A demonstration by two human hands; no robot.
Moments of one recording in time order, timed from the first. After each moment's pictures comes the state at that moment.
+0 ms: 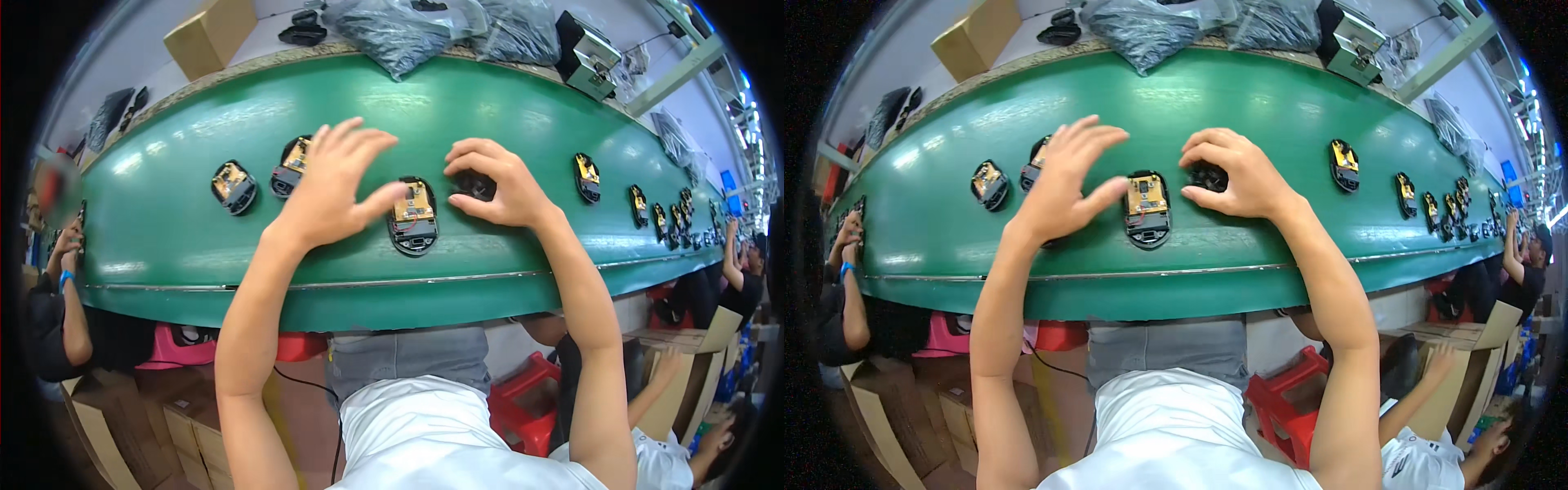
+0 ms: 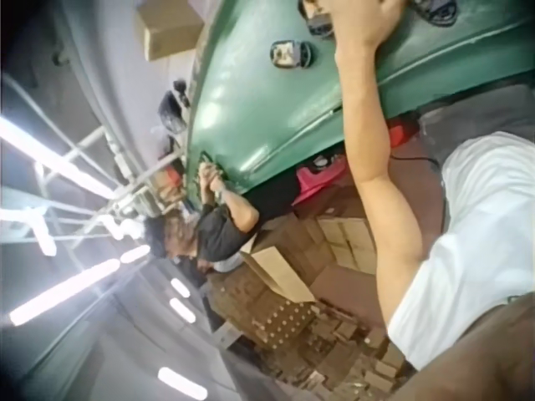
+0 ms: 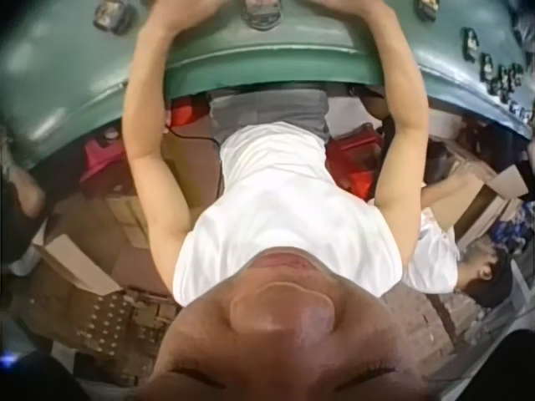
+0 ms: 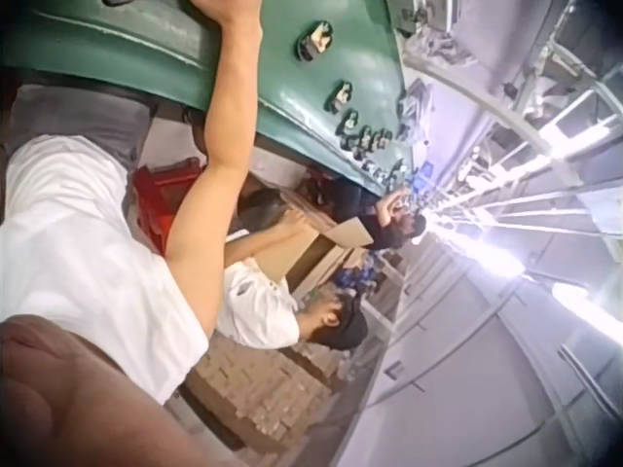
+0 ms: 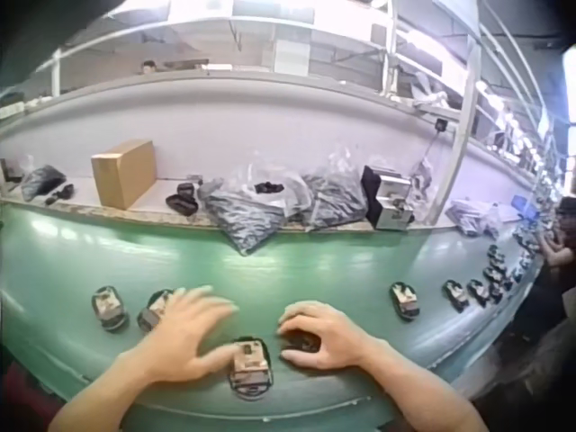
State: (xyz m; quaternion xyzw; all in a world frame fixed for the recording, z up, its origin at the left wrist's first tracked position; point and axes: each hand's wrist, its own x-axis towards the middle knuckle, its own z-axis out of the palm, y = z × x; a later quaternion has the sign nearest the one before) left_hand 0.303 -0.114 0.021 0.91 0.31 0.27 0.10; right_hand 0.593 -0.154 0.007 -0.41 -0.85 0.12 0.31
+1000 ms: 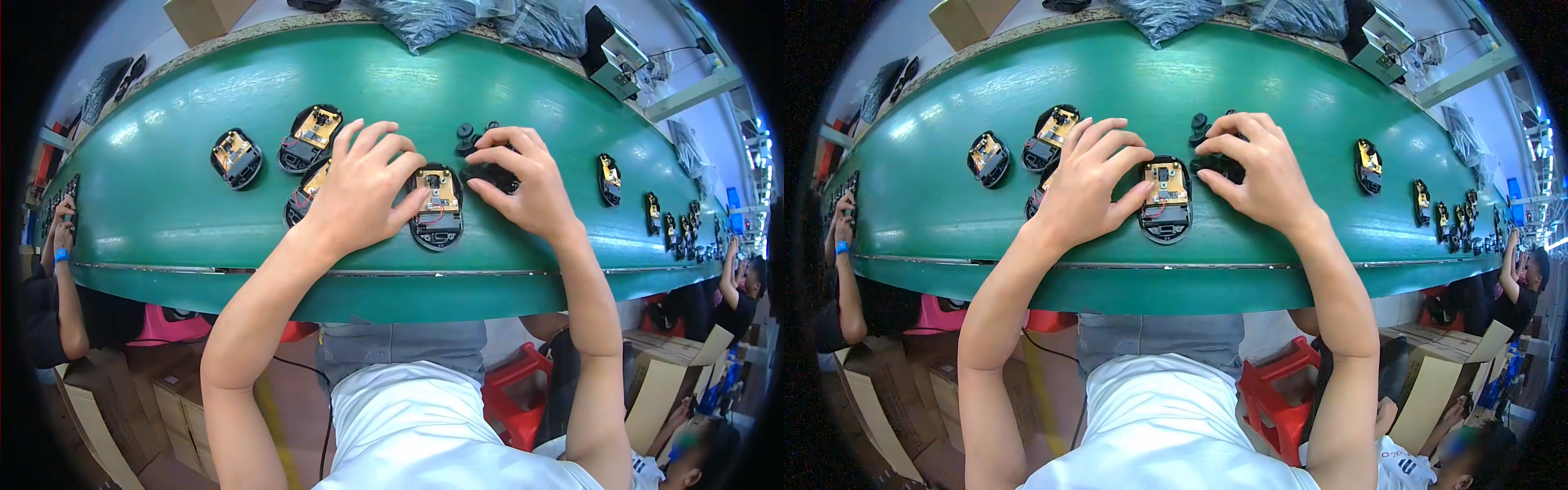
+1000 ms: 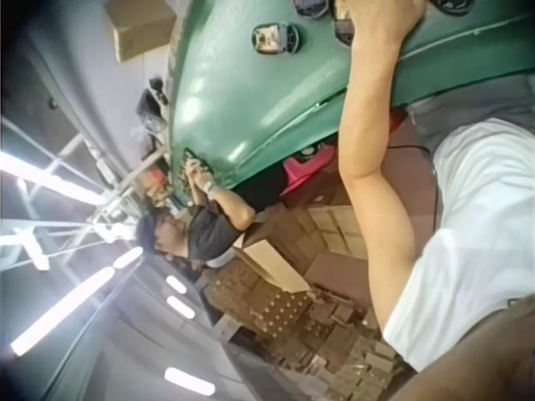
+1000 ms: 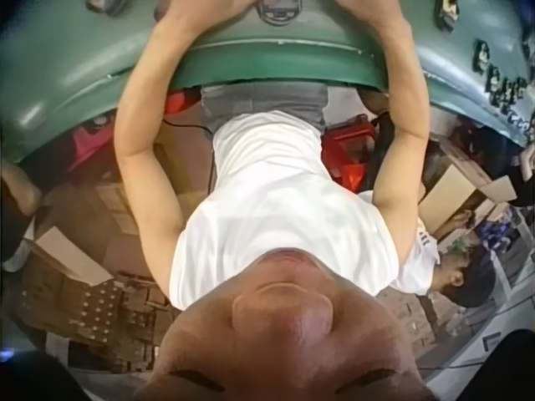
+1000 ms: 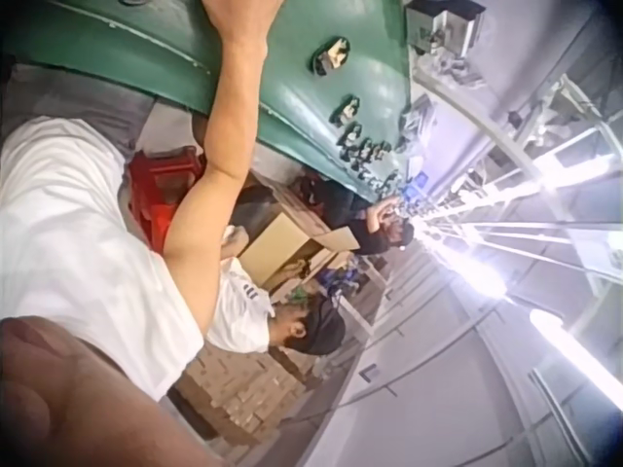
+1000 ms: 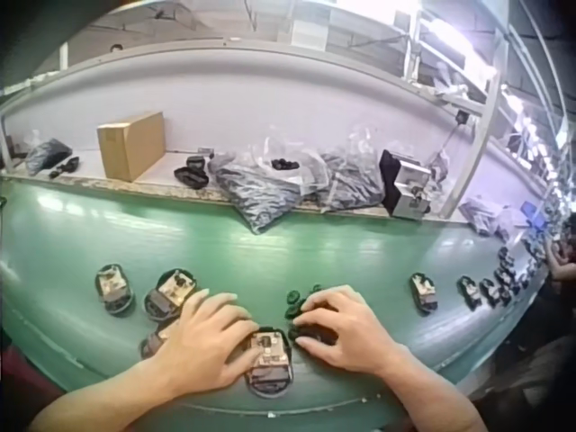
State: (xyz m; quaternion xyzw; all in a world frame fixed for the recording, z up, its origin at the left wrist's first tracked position) left_hand 0.314 -0.133 -0.005 0.91 0.30 0.29 0.05; right_hand 0.573 -0.170 0.017 -0.49 -0.83 0.03 0.28
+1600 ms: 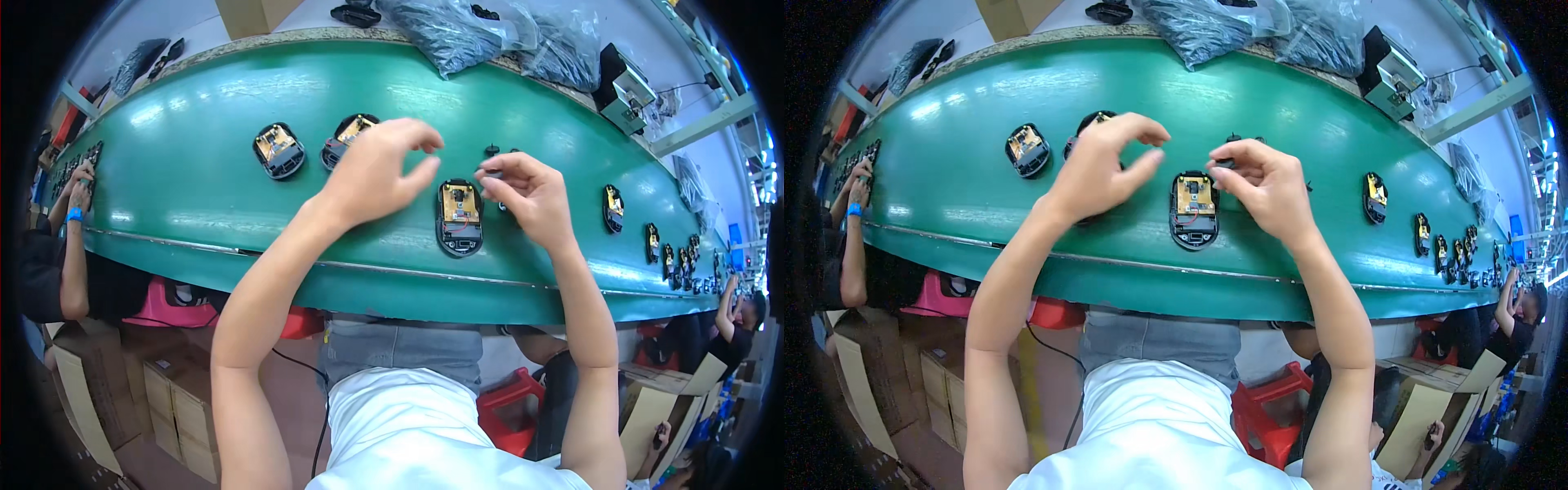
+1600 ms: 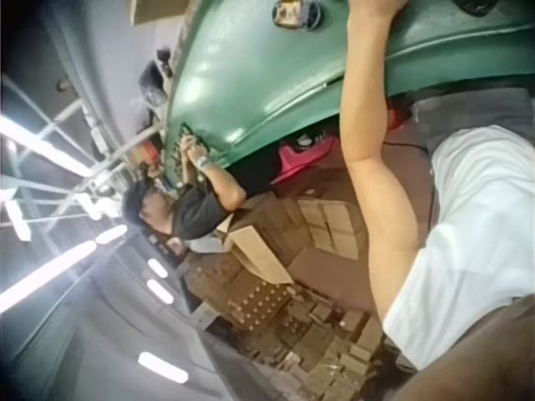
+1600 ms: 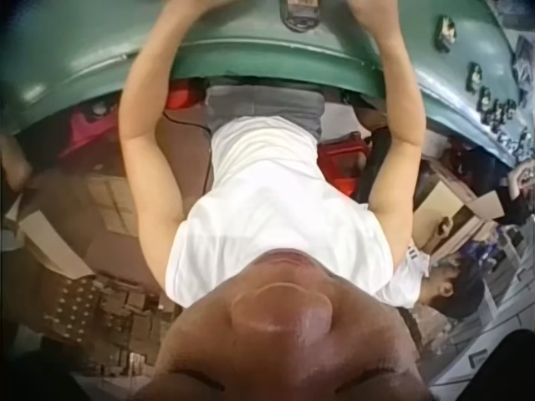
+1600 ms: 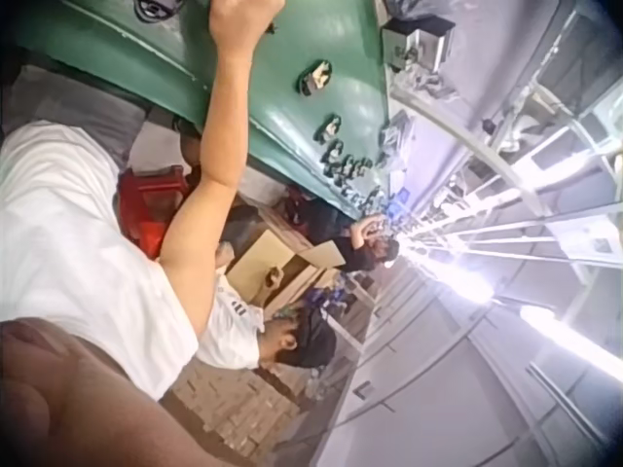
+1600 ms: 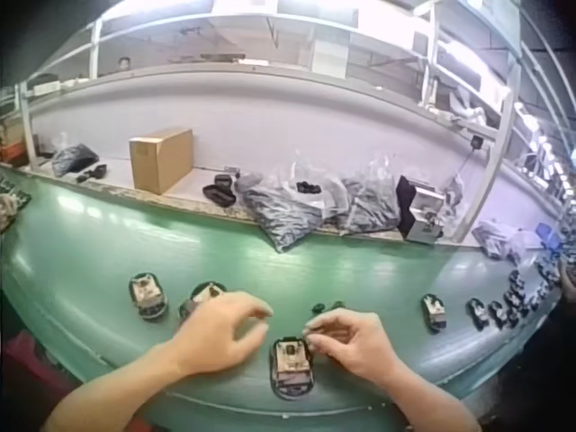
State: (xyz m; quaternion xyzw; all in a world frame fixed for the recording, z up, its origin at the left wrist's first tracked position) left_hand 0.302 -0.113 0.018 0.84 0.32 0.38 0.23; right_hand 0.553 -0.169 0.018 -0.49 -0.64 0.41 0.43
